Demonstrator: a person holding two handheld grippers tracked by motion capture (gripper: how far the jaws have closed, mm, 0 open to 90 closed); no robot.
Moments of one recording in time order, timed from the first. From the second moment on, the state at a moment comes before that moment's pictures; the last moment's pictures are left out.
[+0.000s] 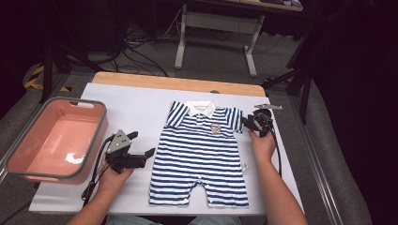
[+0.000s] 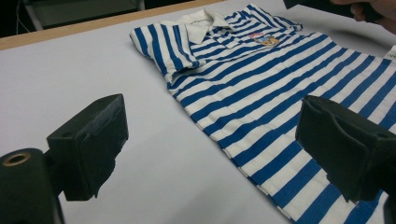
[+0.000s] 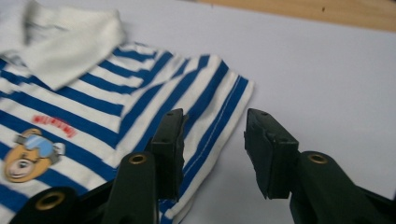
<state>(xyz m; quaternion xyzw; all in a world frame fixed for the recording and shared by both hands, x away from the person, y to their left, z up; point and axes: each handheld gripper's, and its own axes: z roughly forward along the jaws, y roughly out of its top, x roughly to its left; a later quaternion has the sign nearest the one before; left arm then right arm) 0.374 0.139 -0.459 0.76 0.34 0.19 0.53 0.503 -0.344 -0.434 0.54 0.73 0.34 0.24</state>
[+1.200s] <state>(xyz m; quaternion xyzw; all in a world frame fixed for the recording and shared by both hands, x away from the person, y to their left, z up) 0.373 0.139 -0.459 0.76 0.33 0.19 0.53 0.495 -0.293 -0.438 0.43 0.80 0.38 0.15</state>
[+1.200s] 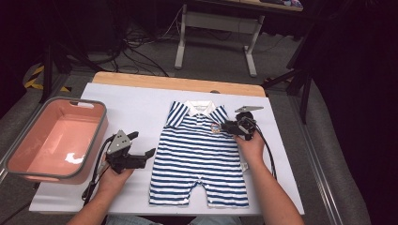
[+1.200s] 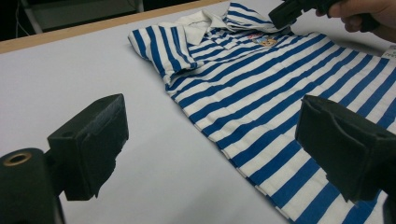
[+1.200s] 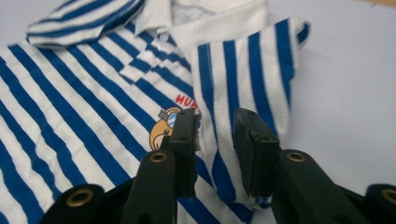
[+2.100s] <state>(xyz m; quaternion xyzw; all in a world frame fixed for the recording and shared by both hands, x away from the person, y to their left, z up) 0.356 0.141 -0.454 0.76 0.32 0.19 0.53 0.549 -0.269 -0.433 0.46 0.80 0.33 0.21</state>
